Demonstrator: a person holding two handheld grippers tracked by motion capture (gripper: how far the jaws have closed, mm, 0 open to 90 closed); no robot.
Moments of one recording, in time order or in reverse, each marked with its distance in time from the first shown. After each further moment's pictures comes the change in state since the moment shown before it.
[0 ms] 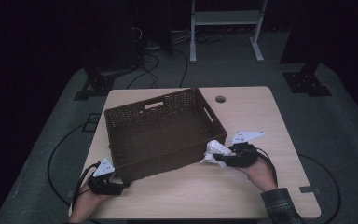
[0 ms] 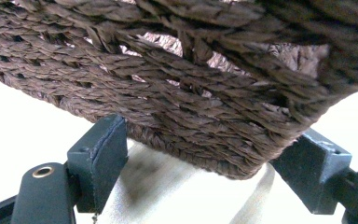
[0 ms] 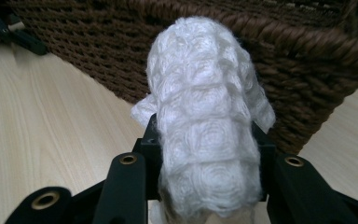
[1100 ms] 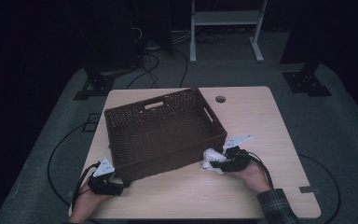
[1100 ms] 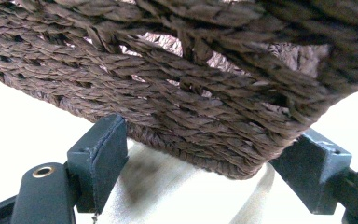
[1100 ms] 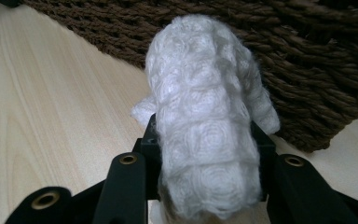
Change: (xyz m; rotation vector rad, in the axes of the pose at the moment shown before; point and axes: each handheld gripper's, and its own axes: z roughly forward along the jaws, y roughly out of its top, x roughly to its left) left arm 0.000 0.000 0.000 0.000 0.000 0.000; right arm -0.008 -0.022 0.036 0.123 0.029 0.014
